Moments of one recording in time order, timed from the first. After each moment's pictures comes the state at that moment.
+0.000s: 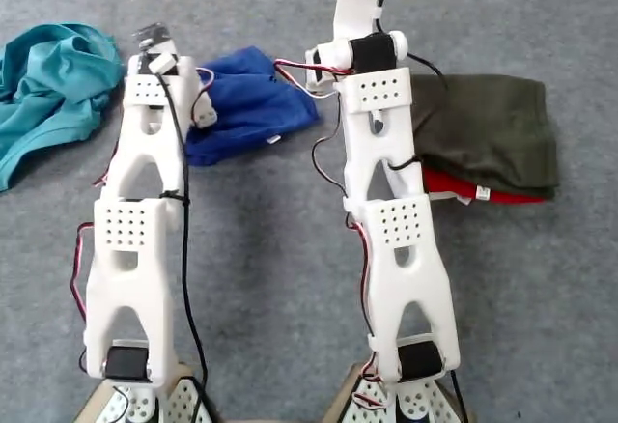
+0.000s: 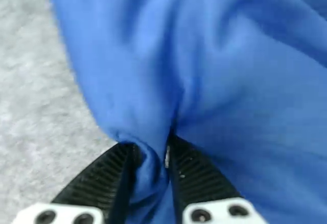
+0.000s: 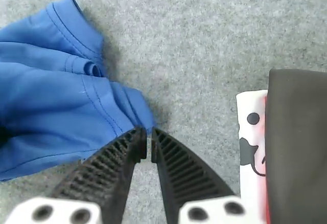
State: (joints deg) left arm -2.5 58.7 -56.3 86.0 24.0; right arm -11.4 63.7 -93.1 100.1 -11.1
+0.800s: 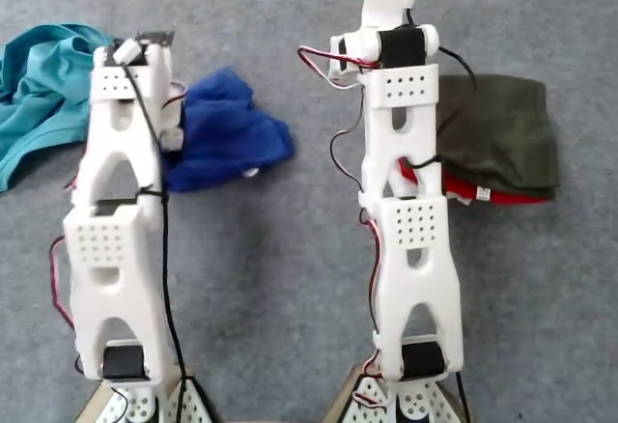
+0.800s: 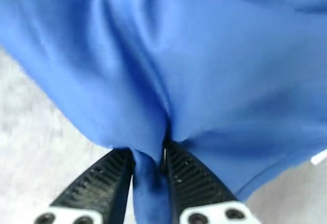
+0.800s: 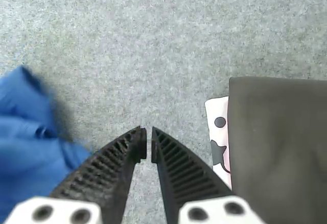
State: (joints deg) left arm -8.3 38.7 -36.6 99.9 -2.5; right arm -7.4 59.5 -93.1 100.5 -11.0
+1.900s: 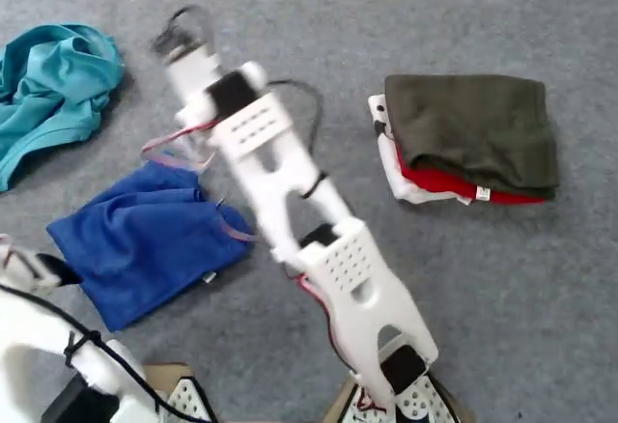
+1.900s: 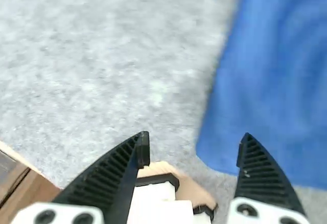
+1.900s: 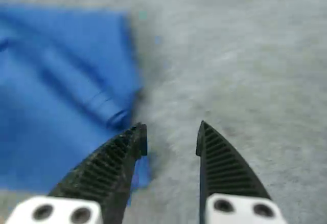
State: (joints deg) left arm -60.6 -32.4 40.3 87.4 -6.0; right arm -40.4 50.2 -66.0 100.9 1.8
